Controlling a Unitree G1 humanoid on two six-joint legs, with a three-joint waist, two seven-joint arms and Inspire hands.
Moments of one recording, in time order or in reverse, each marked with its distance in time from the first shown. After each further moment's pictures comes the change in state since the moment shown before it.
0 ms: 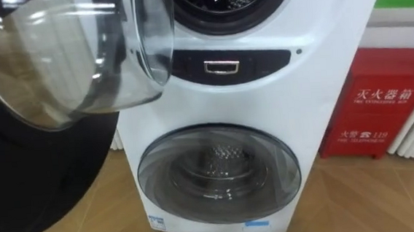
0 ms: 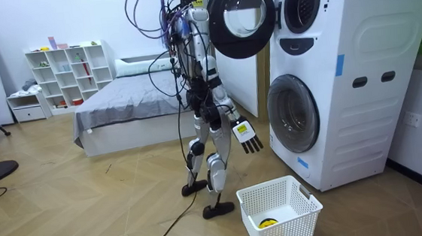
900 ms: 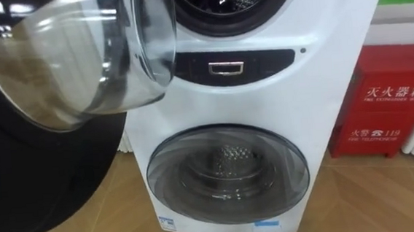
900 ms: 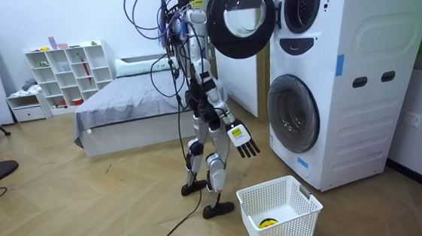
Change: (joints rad) left arm -0.157 0.173 0.224 -1.269 0.131 -0.082 0.330; right arm 0.088 -0.002 -0.101 -0.069 -0.110 -0.005 -0.016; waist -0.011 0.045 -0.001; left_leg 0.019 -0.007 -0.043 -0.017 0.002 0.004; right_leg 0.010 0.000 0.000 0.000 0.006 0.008
